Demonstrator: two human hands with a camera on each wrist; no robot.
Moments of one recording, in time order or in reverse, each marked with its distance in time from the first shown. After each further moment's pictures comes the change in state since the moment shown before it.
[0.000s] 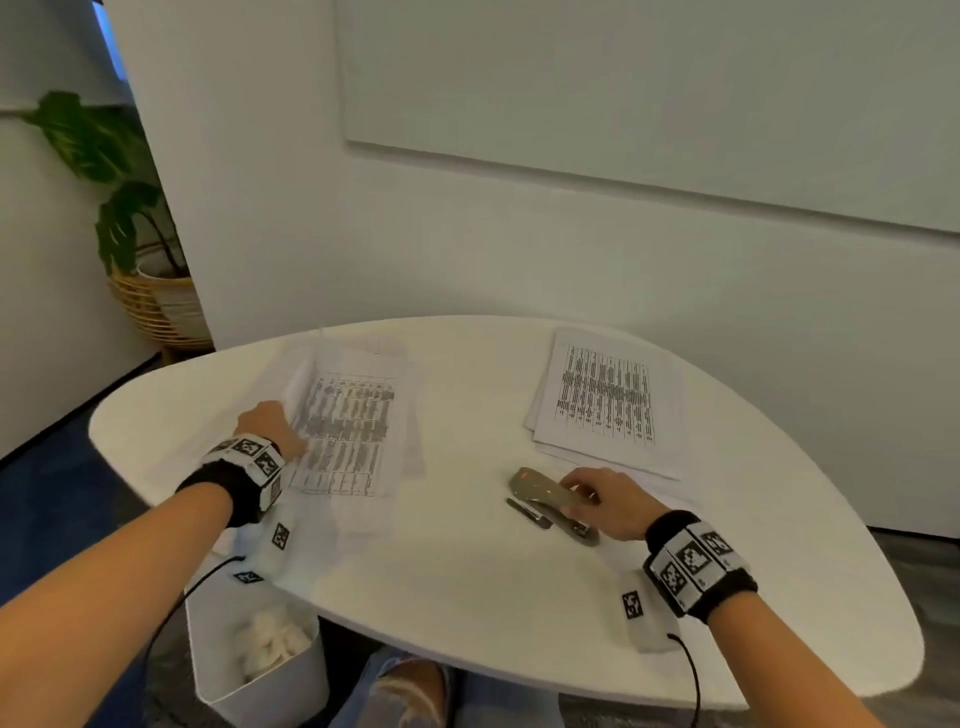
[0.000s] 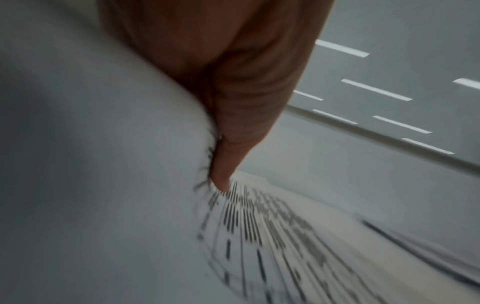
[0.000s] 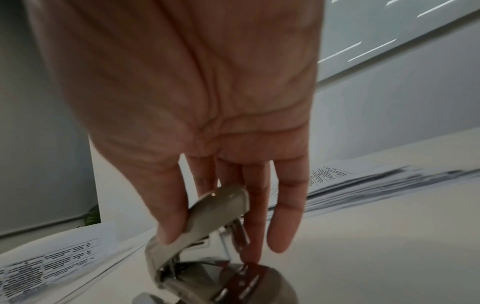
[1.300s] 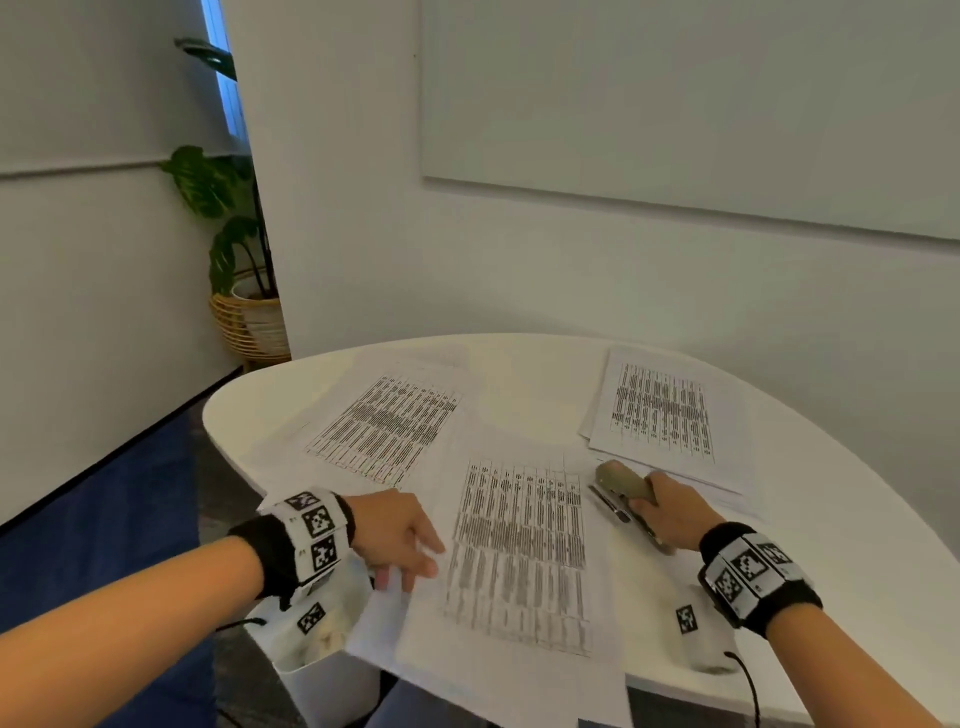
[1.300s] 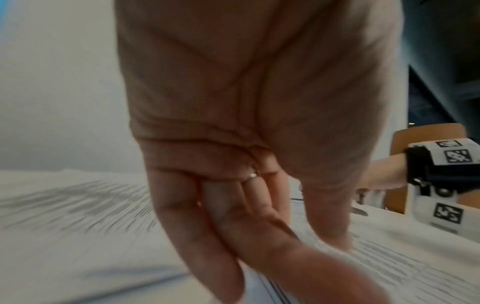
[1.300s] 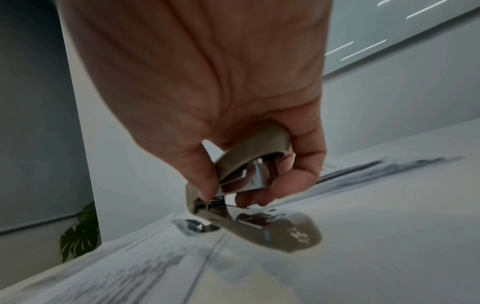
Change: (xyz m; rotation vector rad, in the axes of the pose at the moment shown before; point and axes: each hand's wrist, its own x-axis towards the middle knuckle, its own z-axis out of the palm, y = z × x) left_hand -0.131 -0.012 0.008 0.106 -0.732 0.575; right_hand -0.011 -0.010 0.012 -0.096 0.114 0.142
